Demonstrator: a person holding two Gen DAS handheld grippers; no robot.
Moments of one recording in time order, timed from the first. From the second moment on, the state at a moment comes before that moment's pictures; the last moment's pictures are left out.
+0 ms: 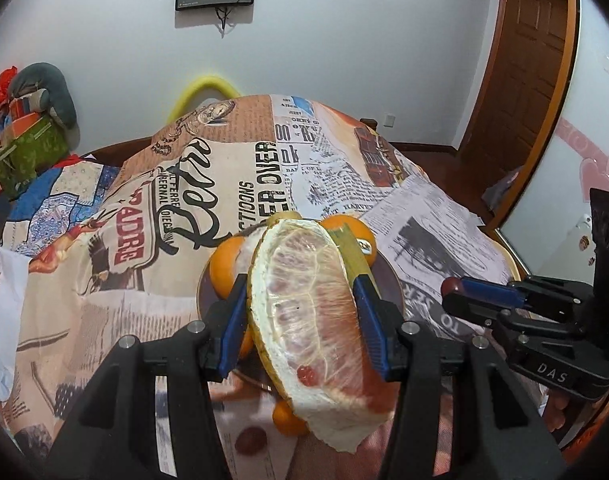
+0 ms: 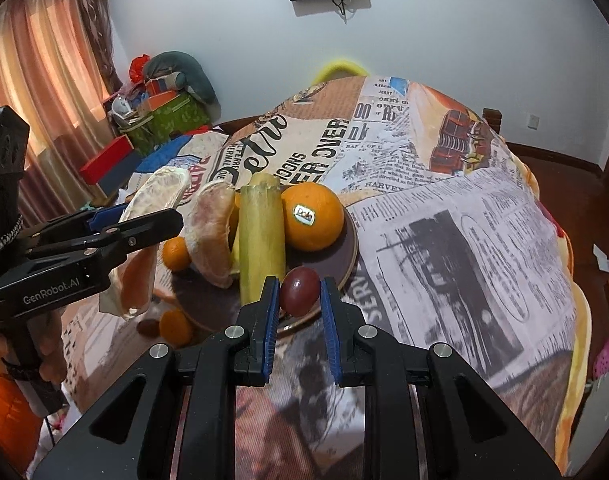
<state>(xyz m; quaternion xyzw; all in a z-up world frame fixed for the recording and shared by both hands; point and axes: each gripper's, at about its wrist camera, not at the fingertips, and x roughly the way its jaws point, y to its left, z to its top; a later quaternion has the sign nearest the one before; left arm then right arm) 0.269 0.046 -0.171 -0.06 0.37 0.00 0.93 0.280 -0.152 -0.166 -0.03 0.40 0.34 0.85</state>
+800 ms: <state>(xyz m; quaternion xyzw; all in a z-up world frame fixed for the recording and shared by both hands) 0.312 0.037 -0.193 -0.02 0.37 0.00 0.93 0.322 -0.126 -0.202 -0.03 0.44 0.34 0.83</state>
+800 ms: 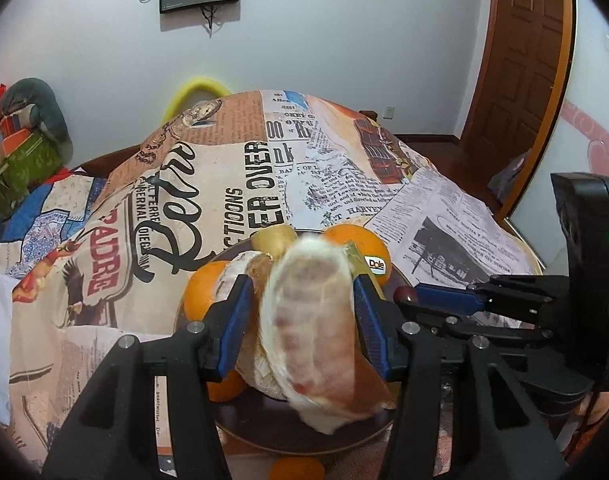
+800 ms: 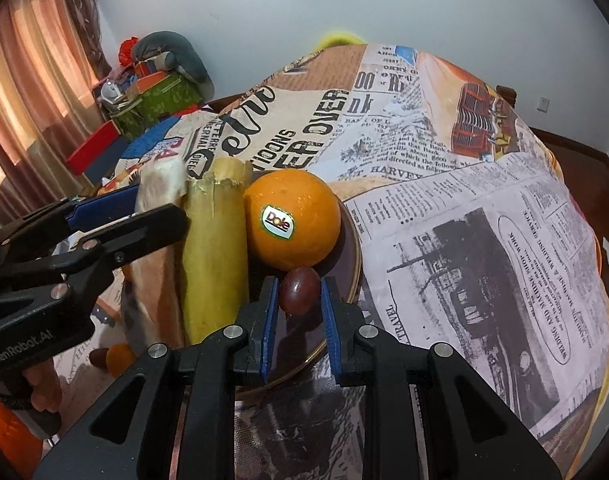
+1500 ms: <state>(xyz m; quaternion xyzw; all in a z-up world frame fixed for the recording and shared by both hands) 0.249 0.067 -0.147 -0.05 0.35 0.01 0.93 0.277 -0.139 -0.148 -0.03 0.39 0.34 0.85</state>
